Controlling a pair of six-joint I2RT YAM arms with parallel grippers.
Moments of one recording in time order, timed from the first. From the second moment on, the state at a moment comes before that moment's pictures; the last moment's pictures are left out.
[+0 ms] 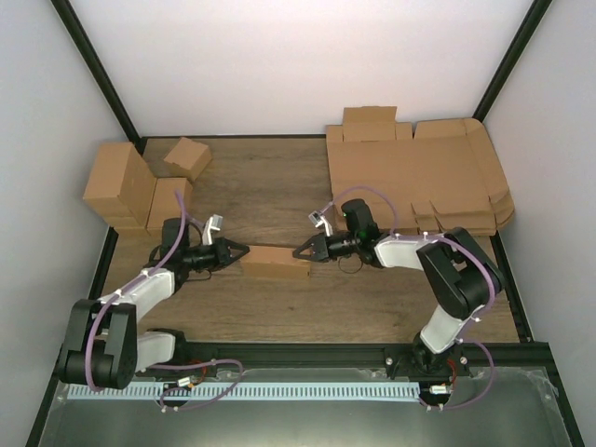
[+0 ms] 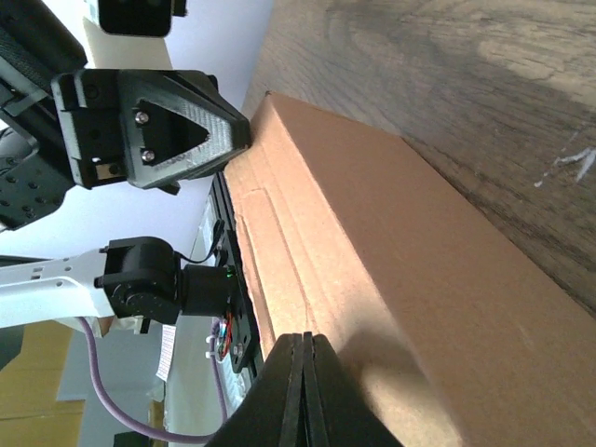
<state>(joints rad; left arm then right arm) -0.11 1.22 0.41 0.11 0.93 -0.62 0.55 1.68 0.73 0.30 -0.98 0.63</state>
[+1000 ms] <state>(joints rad) -0.10 1.24 0.43 0.09 0.89 -0.63 0.55 1.66 0.64 0.44 -1.02 0.70</state>
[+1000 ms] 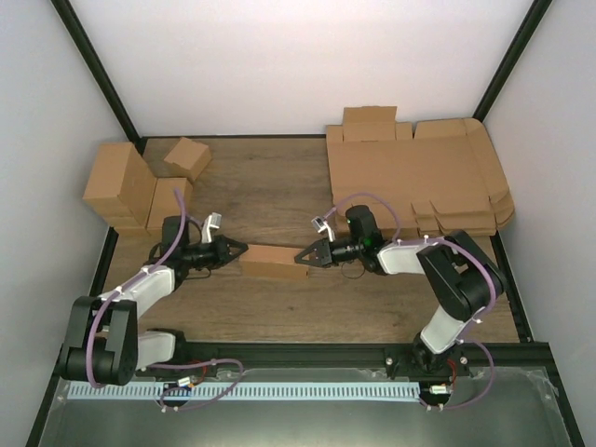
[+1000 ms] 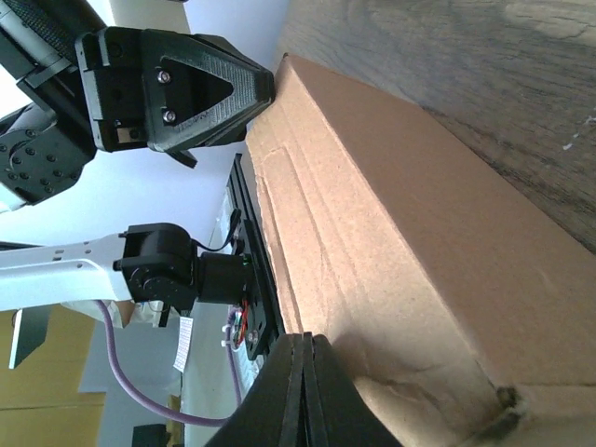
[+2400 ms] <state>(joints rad) -0.16 1.15 0.54 -0.28 0.76 -0.54 0.60 1.49 0.72 0.03 -0.78 0.52</state>
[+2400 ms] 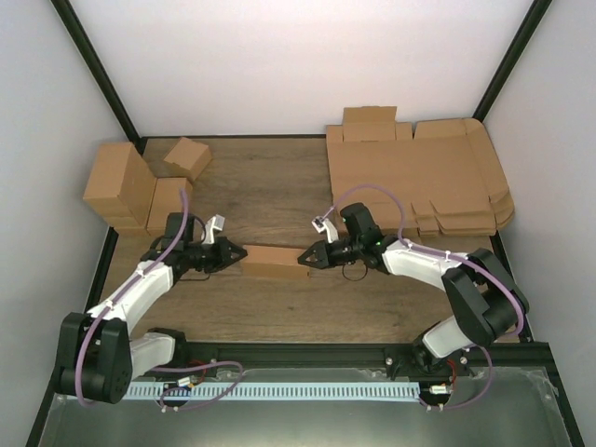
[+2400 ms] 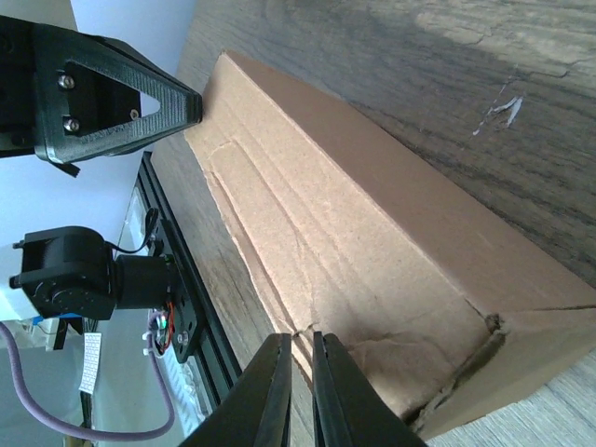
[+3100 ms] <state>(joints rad) -0.32 0.82 0.57 -0.49 0.64 -0.82 0.68 1.26 0.45 -0.04 -0.64 0.58</state>
